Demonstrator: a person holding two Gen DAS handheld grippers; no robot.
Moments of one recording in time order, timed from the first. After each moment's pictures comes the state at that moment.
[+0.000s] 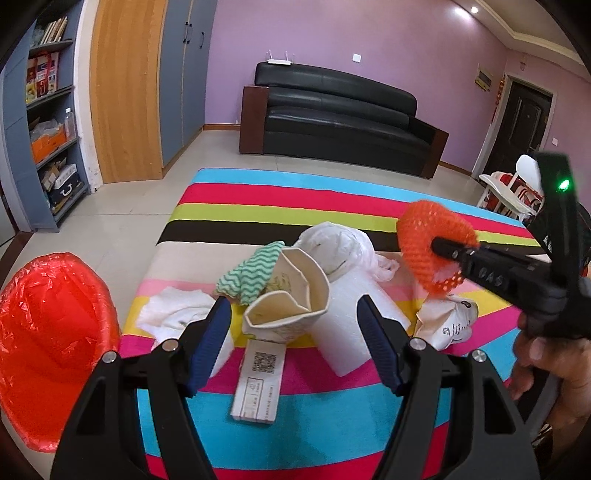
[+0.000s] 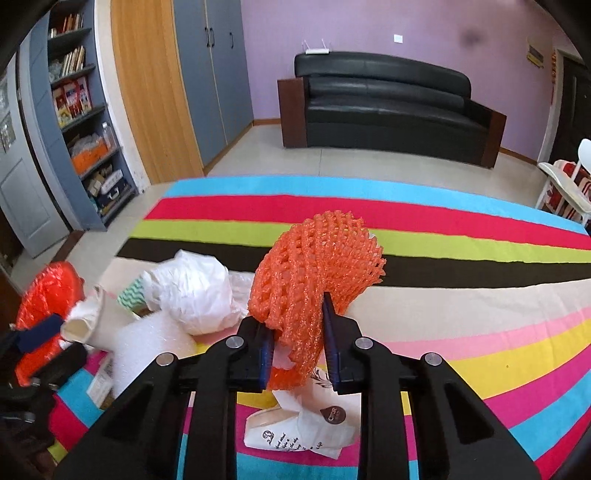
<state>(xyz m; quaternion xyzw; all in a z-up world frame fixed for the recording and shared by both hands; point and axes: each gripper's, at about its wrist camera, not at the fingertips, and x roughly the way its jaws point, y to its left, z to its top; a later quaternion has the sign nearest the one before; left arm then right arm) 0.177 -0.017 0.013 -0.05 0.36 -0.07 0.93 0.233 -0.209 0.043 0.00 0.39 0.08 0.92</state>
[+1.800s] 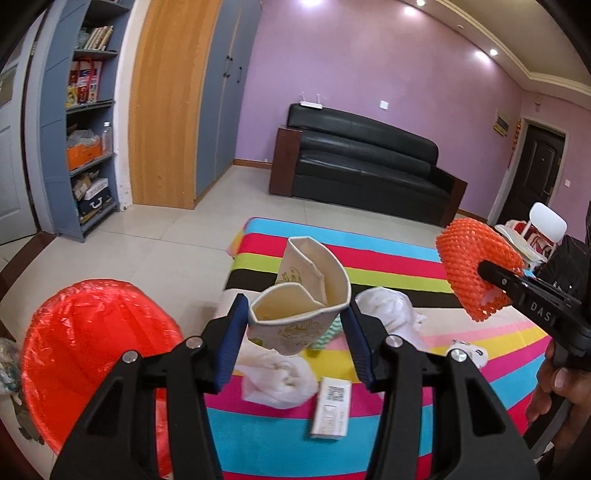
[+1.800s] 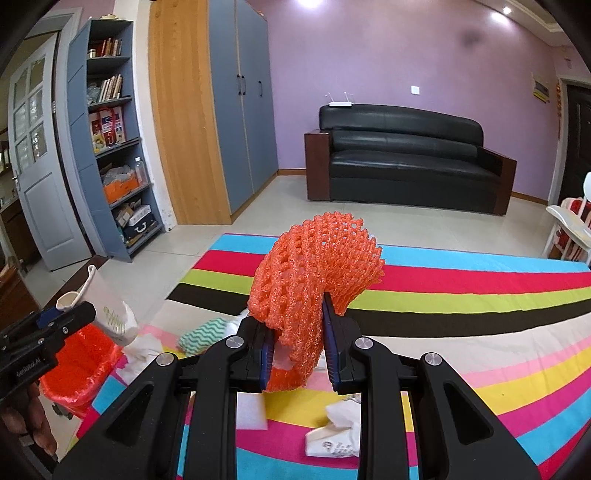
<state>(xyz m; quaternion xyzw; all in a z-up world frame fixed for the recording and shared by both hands) 0.143 0.055 0.065 -0.08 0.28 -0.02 0.96 0.192 -0.187 0.106 -0.01 0.29 0.12 0.95</state>
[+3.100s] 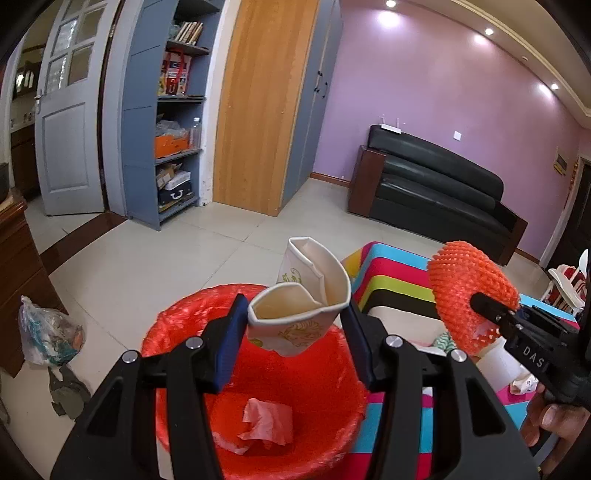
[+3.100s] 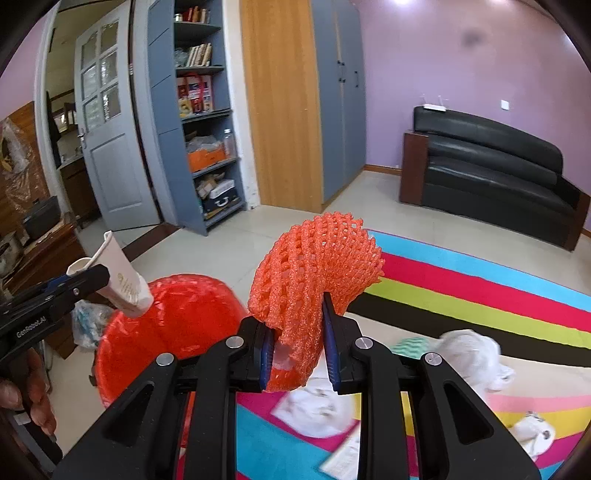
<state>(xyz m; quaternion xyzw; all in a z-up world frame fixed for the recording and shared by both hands) 0.083 0.216 0.086 -0.12 0.27 0.12 0.95 0.174 0.007 0.099 -0.05 0.30 0.27 0.91</state>
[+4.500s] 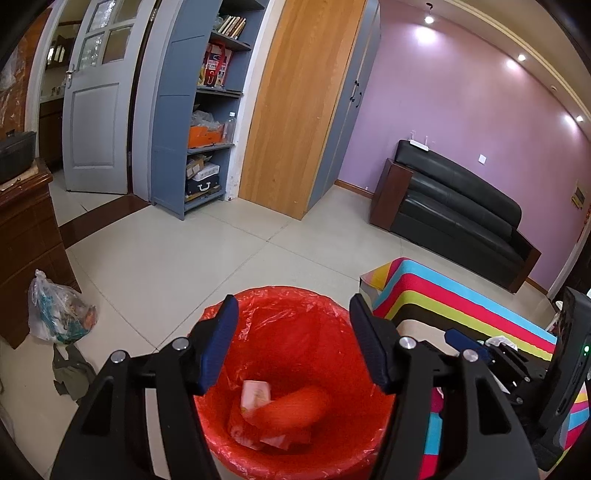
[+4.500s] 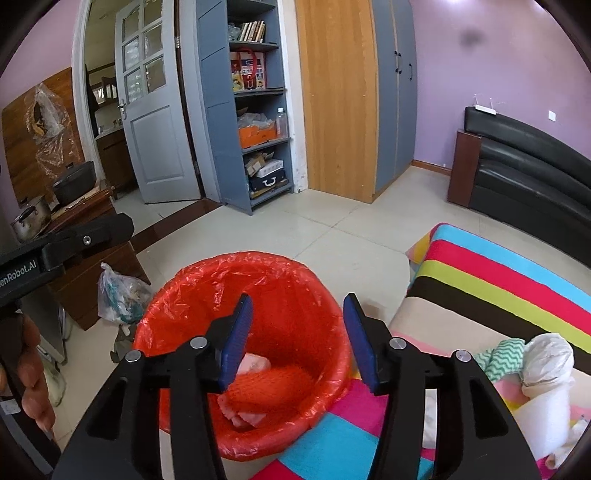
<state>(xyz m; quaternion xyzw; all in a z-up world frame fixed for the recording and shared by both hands) 0.055 0.272 0.087 -0.17 0.26 0.16 0.94 0.150 0.089 0.069 -0.08 0.31 0.34 0.88</state>
